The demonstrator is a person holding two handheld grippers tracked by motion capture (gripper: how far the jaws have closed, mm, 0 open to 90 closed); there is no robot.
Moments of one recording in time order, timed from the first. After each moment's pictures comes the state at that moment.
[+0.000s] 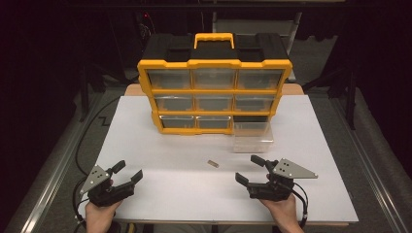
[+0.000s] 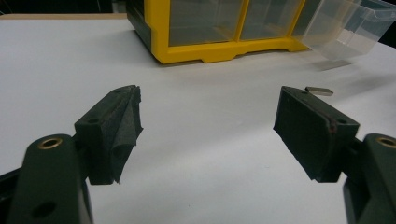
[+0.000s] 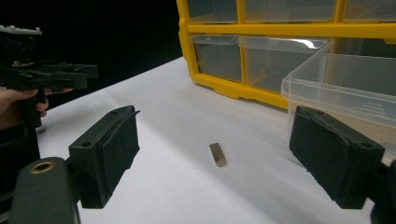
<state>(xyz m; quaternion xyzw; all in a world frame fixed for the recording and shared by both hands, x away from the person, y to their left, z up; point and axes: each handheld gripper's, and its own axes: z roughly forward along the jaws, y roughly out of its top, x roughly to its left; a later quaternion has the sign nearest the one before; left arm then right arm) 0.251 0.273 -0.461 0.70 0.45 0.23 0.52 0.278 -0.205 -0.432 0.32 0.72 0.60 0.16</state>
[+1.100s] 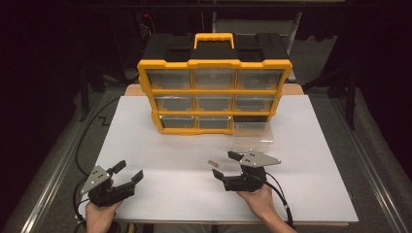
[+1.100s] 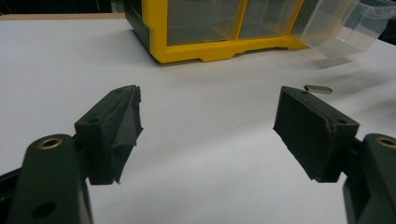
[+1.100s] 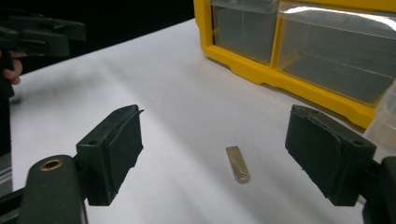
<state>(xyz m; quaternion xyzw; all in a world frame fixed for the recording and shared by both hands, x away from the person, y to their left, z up) 0.251 0.272 -0.461 0.70 0.44 0.23 0.51 0.306 -0.144 -0.435 0.29 0.78 0.53 0.15</state>
